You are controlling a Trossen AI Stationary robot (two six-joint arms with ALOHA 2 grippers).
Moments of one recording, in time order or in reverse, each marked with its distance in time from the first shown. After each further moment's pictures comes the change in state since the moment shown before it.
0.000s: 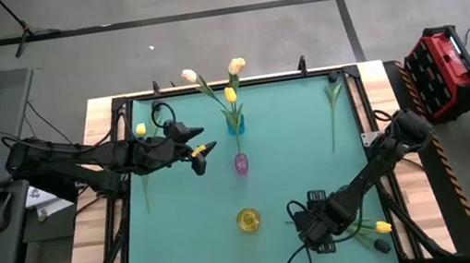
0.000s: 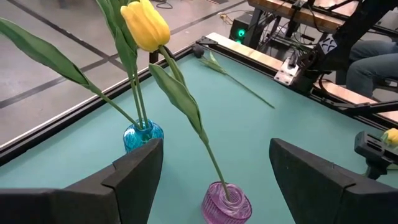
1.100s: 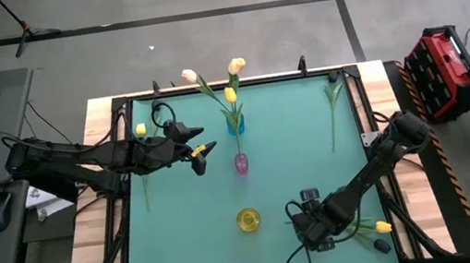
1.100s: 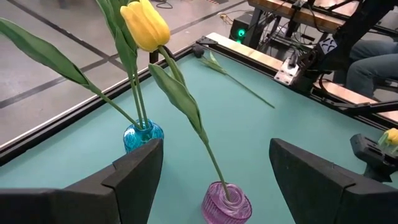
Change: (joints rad) left arm 0.000 0.000 0.000 0.000 0.000 0.000; right arm 0.000 0.016 -0.002 0.023 0.098 -0.169
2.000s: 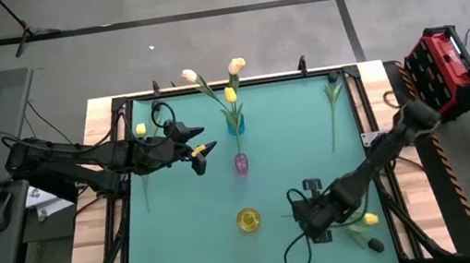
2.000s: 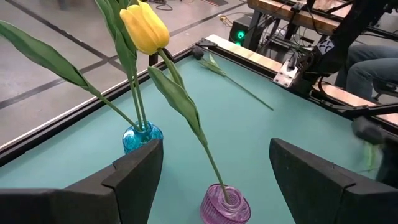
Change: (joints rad) left arm 0.000 0.000 0.000 0.009 -0.001 0.000; right arm -0.053 -0.139 -0.002 -0.045 0.042 0.069
